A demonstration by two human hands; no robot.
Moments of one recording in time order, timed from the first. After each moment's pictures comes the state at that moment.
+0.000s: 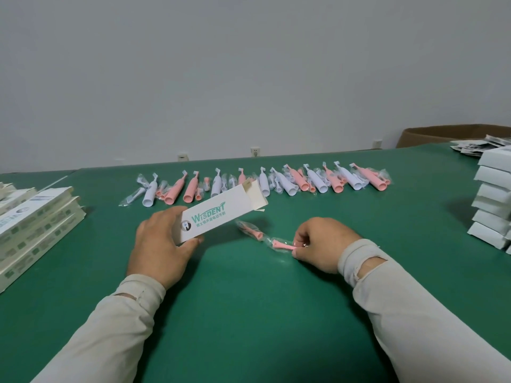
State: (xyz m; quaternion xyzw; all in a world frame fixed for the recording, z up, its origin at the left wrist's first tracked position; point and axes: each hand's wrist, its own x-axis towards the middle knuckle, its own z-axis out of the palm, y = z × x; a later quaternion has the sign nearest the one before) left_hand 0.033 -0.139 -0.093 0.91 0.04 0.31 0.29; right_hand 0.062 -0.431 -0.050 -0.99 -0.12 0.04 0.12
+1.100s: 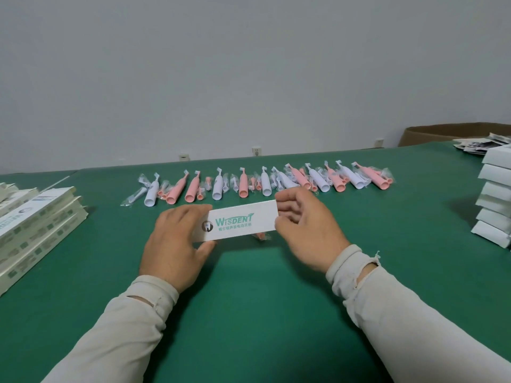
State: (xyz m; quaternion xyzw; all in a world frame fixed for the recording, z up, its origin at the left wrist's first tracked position) left_hand 0.024 -0.158 -0.083 0.93 -0.05 0.31 0.20; right_hand 0.043 -0.395 -0.049 -0.78 -0.19 -0.09 0.58
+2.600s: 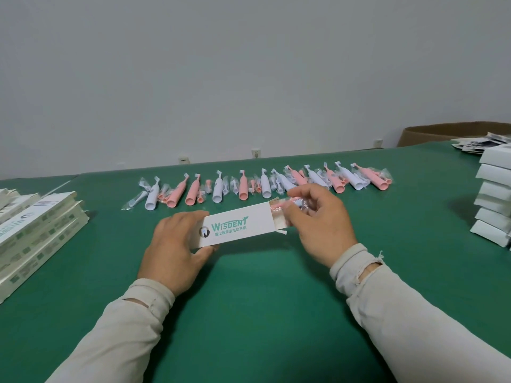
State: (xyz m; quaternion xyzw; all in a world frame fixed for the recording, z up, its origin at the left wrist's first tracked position) left_hand 0.028 -0.150 -0.087 0.93 -0.04 0.28 0.24; right_hand 0.059 -0.405 -0.057 -0.74 -0.11 -0.19 0.64
